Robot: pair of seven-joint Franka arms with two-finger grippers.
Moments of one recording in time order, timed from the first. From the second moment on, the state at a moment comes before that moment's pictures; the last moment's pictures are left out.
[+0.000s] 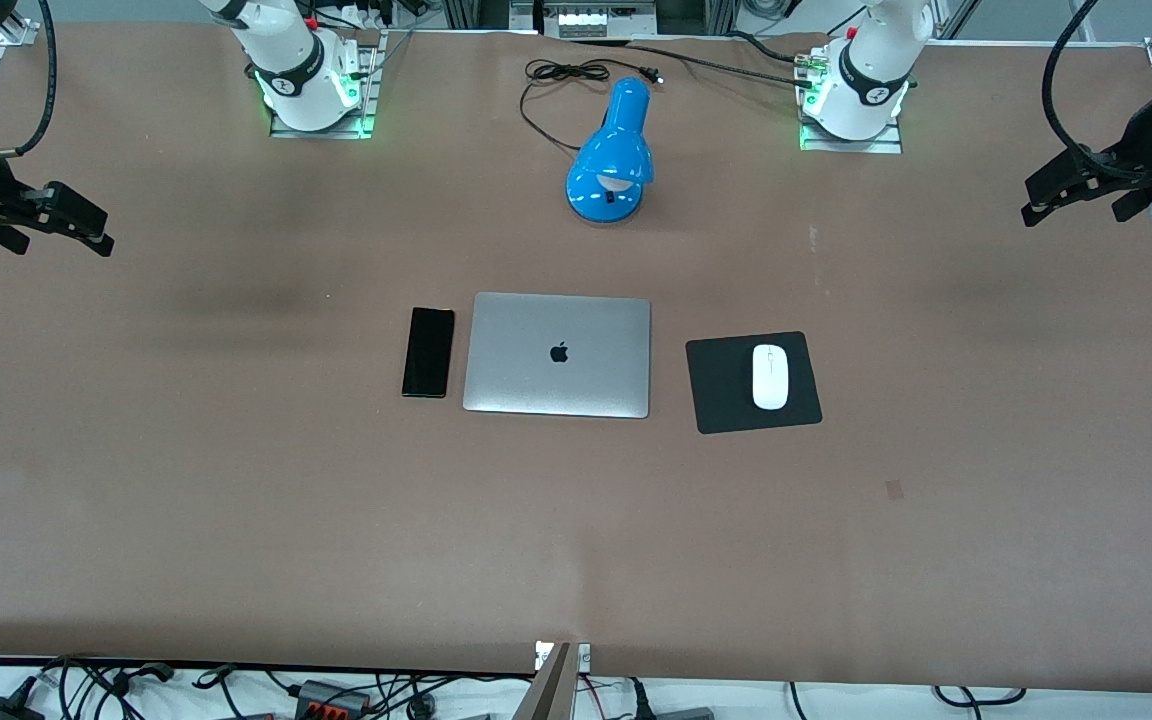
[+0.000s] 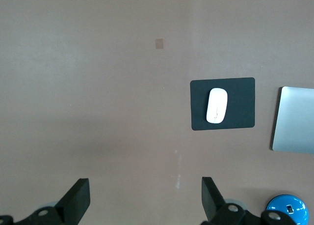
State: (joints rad) left arm 0.36 -0.10 -0.37 -1.65 -0.03 1.55 -0.07; right arm -0.03 -0.09 0.00 -1.79 -0.01 1.74 -0.02
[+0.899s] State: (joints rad) left arm 0.36 -0.11 -0.39 -1.67 -0.03 1.57 -0.07; right arm -0.04 -0.09 0.00 -1.79 -0.01 1.73 -0.02
